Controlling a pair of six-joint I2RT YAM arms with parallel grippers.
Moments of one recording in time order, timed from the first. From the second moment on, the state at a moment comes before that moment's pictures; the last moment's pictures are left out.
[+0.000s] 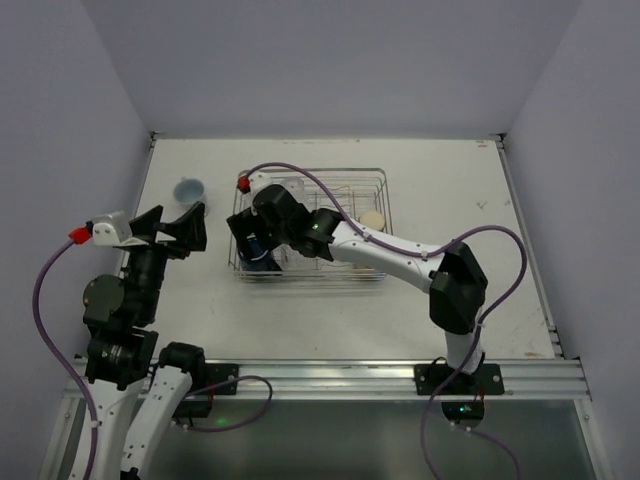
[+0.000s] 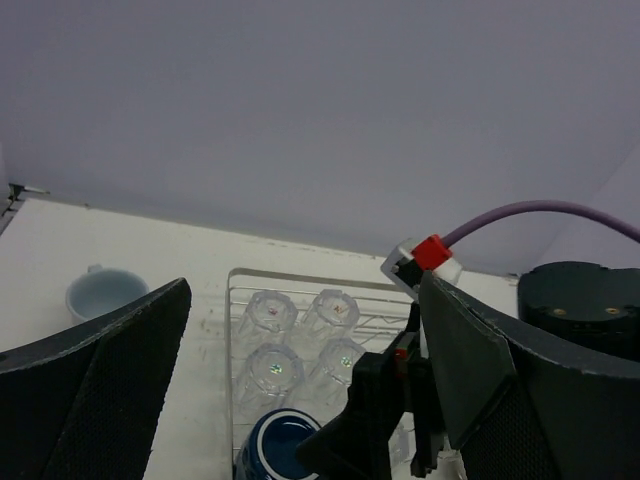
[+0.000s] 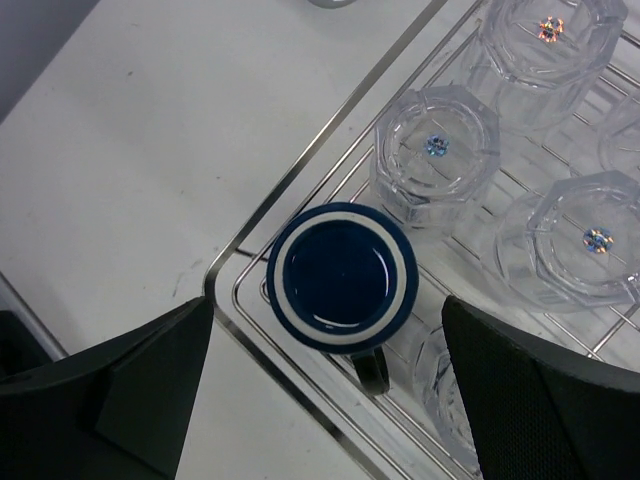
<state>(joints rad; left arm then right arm) -0.18 0.38 0.78 -0.18 -0.08 -0.36 1.04 1.90 1.67 -0.37 0.13 0.32</state>
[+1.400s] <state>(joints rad) -0.28 0.24 0.69 -0.16 -0.25 -0.31 1.07 2.19 1.88 -0.51 0.27 0.38</state>
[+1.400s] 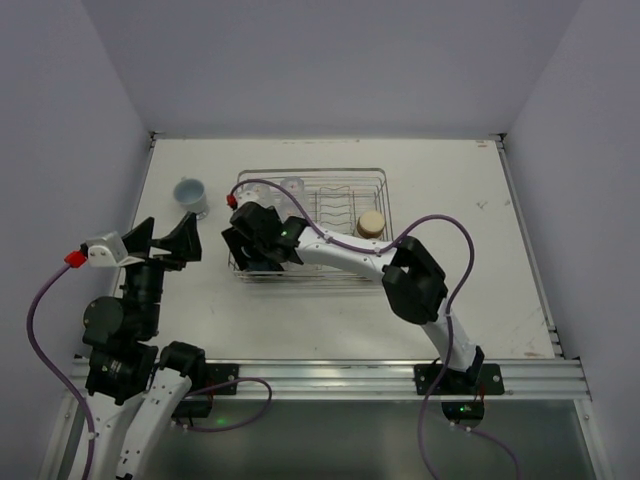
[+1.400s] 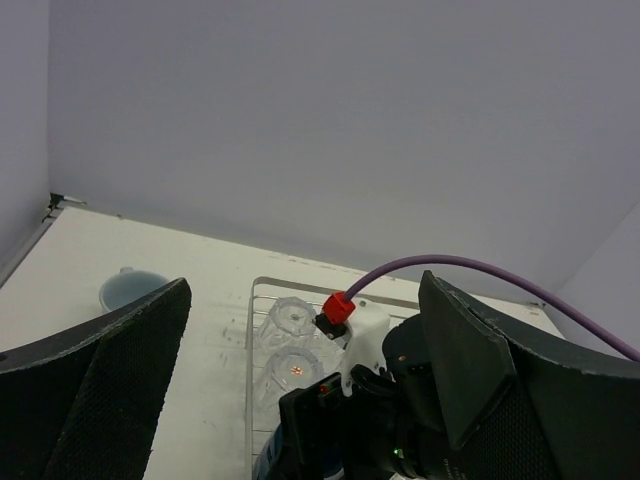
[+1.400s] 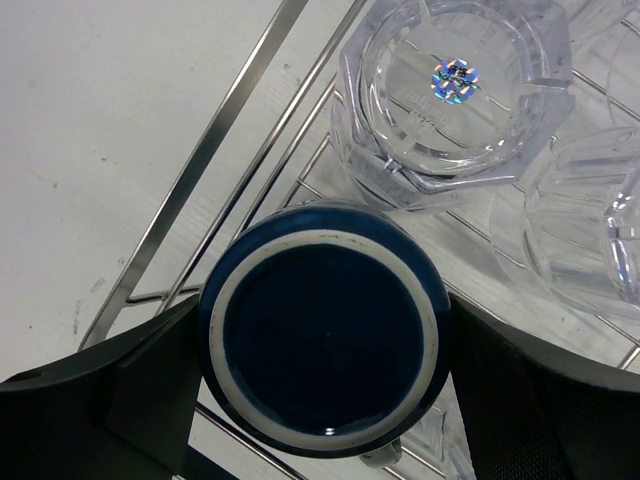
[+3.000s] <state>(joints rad) -0.28 0.78 0.60 0.34 0.68 -0.93 0.74 1.27 0.97 0.32 -0.26 0.96</state>
